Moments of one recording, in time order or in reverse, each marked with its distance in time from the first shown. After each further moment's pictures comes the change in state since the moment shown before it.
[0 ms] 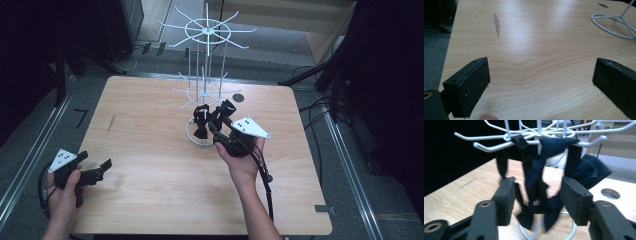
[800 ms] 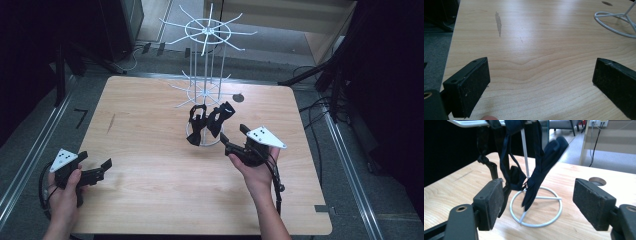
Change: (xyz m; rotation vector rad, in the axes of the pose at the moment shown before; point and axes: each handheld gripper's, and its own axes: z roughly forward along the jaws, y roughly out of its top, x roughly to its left) left arm 0.000 0.000 0.001 0.006 0.018 -0.007; right arm -0.027 -0.021 -0.028 0.011 -0.005 0.018
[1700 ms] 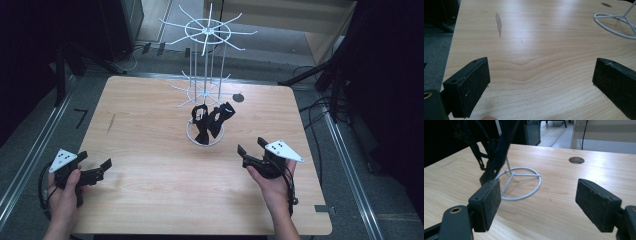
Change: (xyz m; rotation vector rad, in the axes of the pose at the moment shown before) left arm 0.000 0.000 -0.001 -0.006 -0.001 0.000; right arm -0.037 -0.036 -0.032 0.042 -0.057 0.032
